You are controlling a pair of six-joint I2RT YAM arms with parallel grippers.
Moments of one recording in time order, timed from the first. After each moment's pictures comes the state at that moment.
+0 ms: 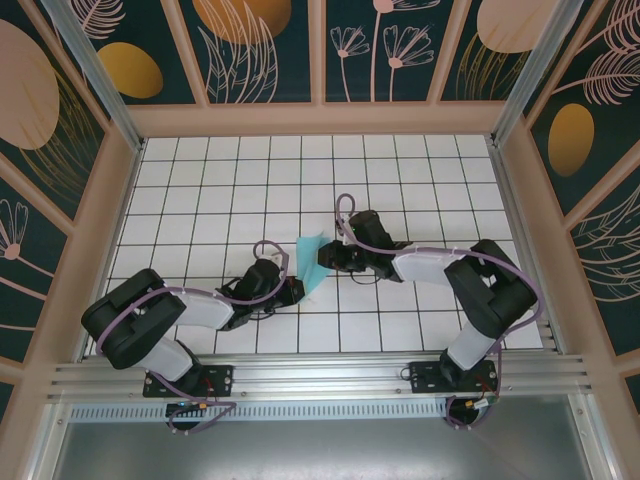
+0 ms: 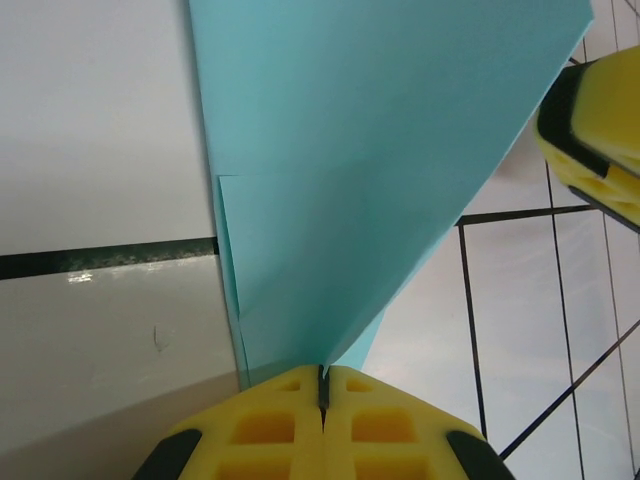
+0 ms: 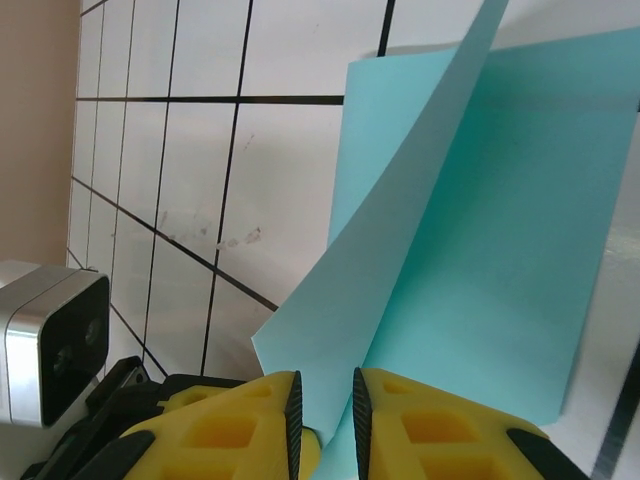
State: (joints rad) left arm -0.79 1.52 0.35 0.49 0.15 -0.95; right arm 0.68 1.66 0.76 0.18 -0.47 0.75
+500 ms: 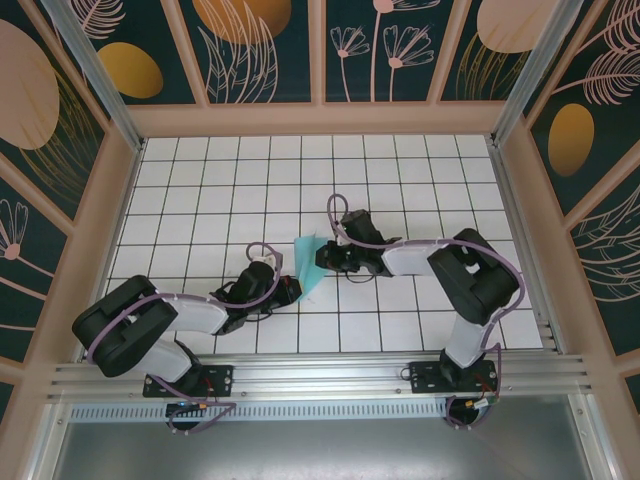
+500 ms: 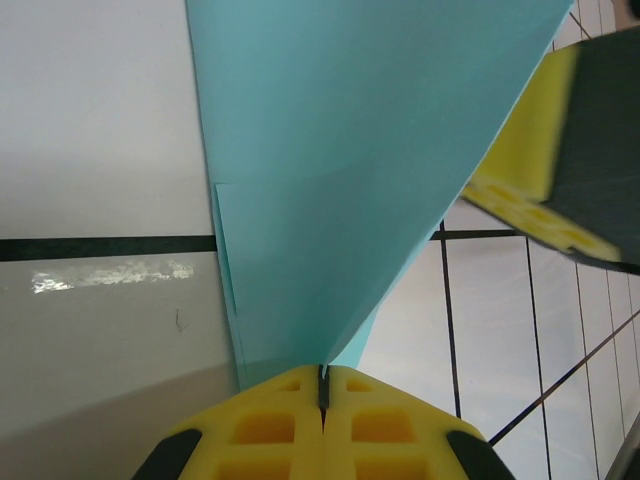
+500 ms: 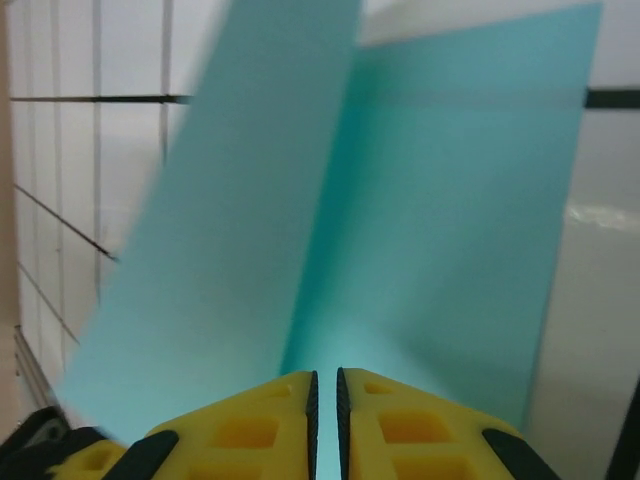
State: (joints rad) left arm -0.79 1.46 0.30 0.52 0.13 -0.99; right arm 0.69 1.79 0.83 0.14 -0.43 0.76
